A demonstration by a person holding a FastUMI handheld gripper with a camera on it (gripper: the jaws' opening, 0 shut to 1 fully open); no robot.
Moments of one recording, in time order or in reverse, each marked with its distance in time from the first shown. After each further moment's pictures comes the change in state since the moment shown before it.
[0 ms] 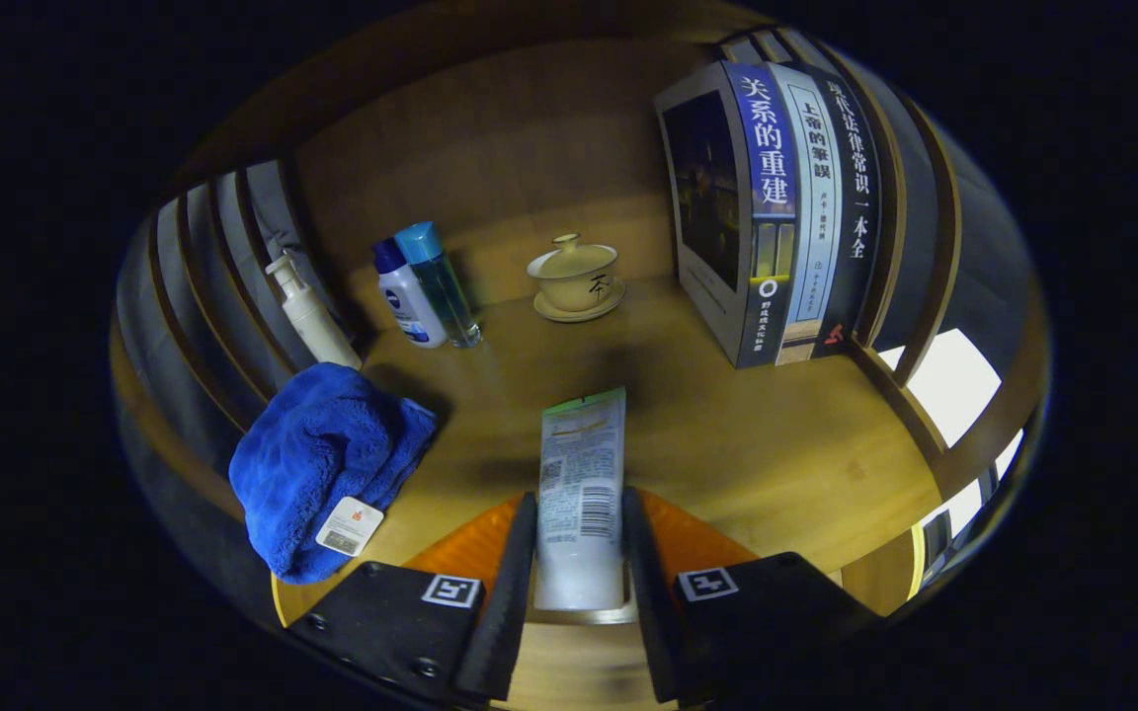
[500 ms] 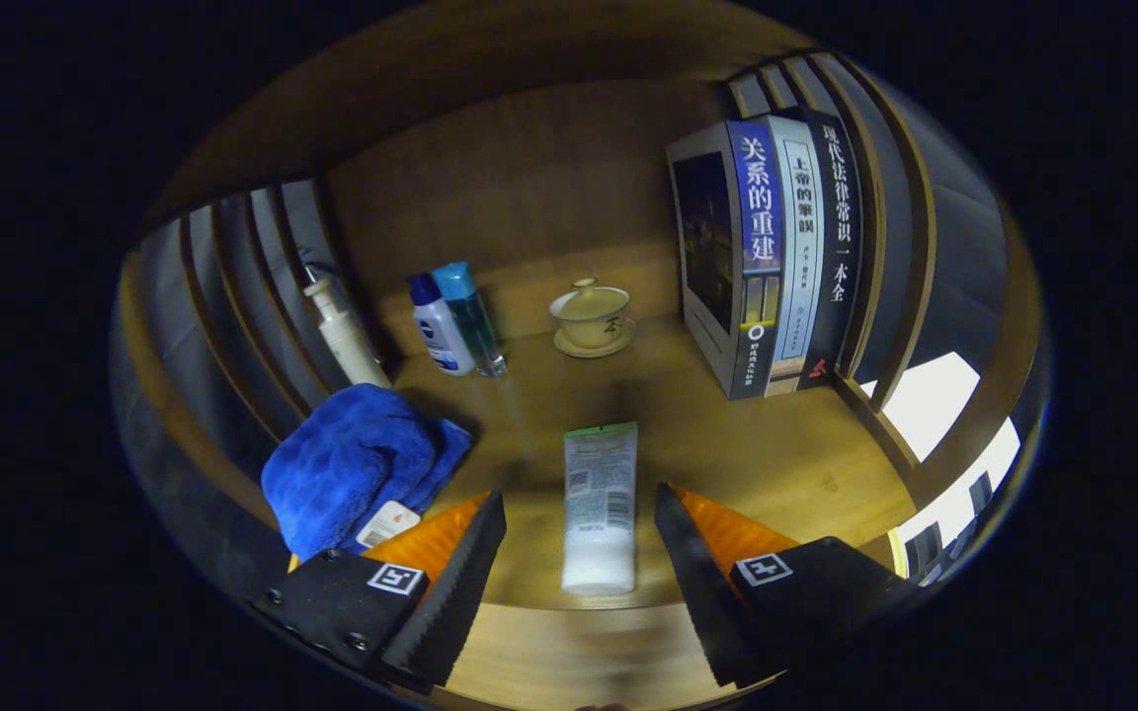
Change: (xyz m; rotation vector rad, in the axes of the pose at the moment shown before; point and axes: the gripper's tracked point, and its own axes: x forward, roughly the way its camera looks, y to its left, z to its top) arm -0.050 0.018 0.014 -0.029 -0.110 0.036
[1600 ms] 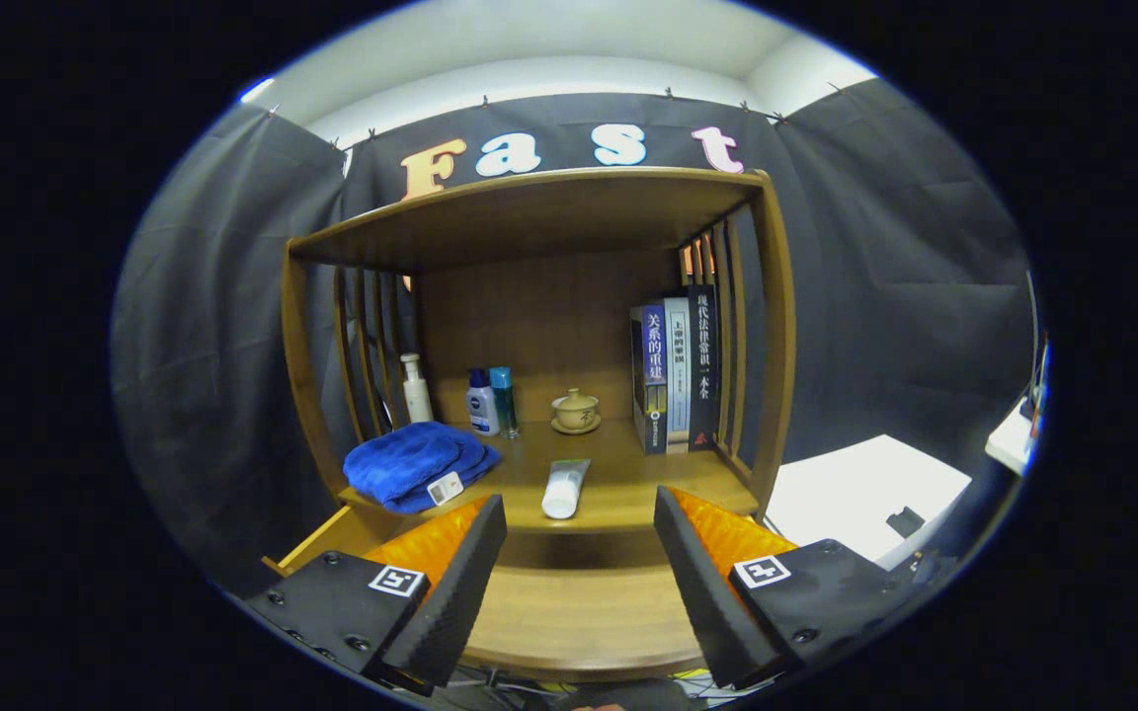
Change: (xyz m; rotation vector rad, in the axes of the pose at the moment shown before) arm -0.195 -0.021 -0.043 -0.101 -0.420 -0.017
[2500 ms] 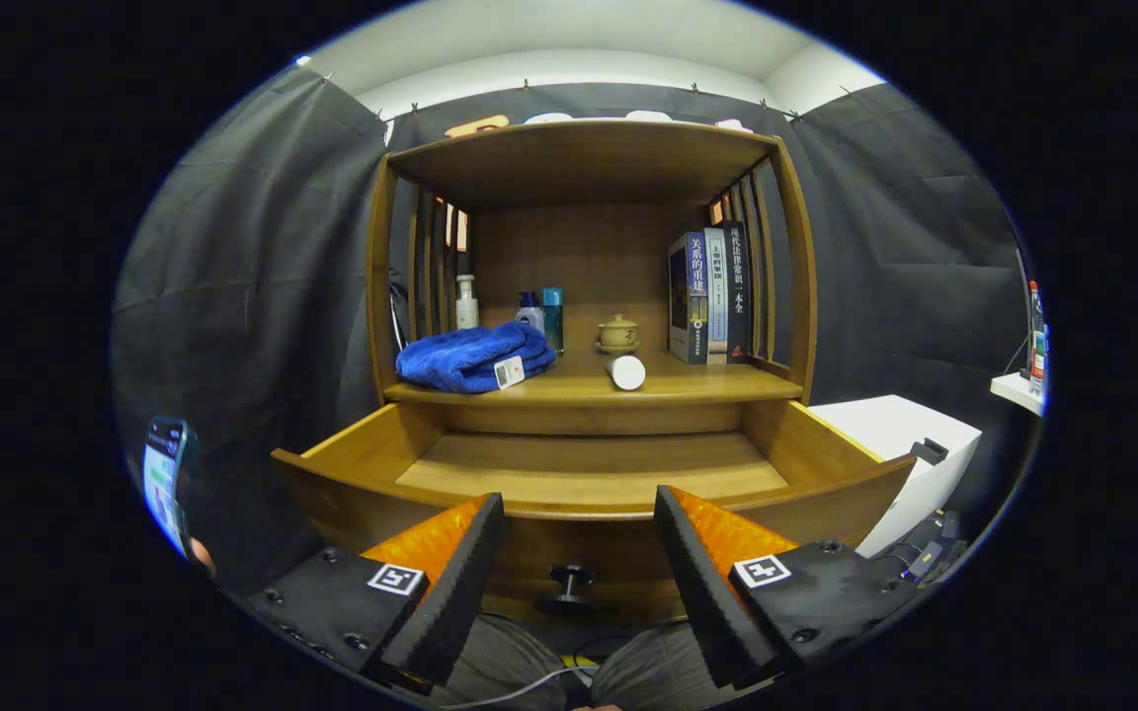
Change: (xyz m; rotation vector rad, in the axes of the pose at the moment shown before) arm -0.044 0.065 -0.150 -0.093 0.036 0.003
